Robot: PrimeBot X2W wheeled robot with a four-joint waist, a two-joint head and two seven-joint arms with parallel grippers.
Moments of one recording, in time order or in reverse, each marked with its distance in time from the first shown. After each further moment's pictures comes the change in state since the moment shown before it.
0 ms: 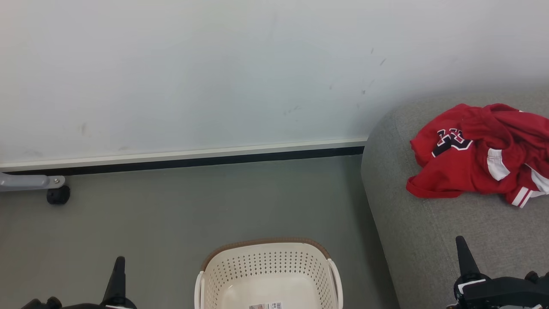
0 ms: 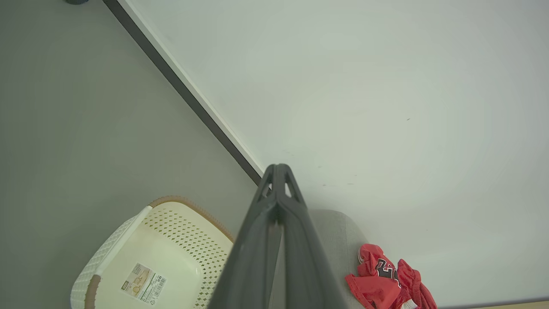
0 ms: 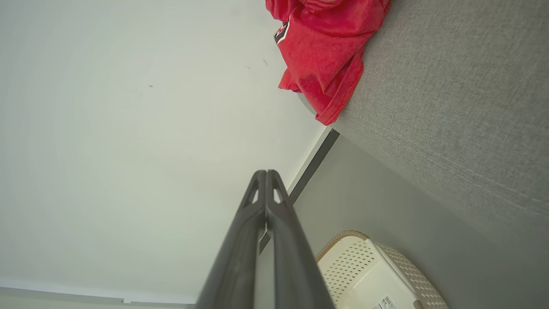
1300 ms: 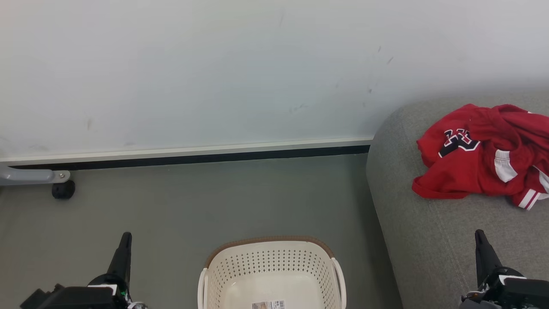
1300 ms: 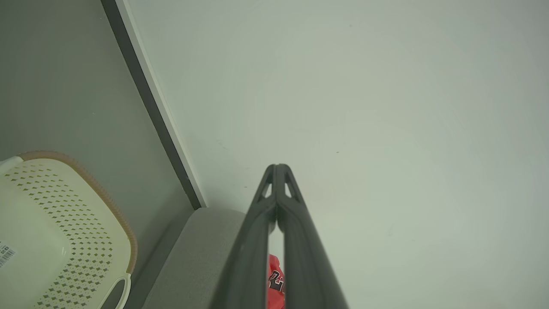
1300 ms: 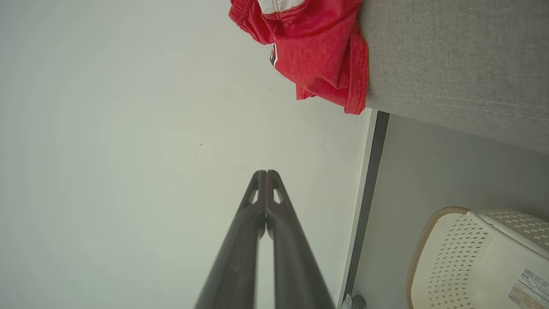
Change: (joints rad) left arm -0.104 -0.048 0.058 0.060 -0.408 -0.084 0.118; right arm -0.034 0.041 -0.155 0.033 0.440 0.082 0.119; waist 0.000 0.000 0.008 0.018
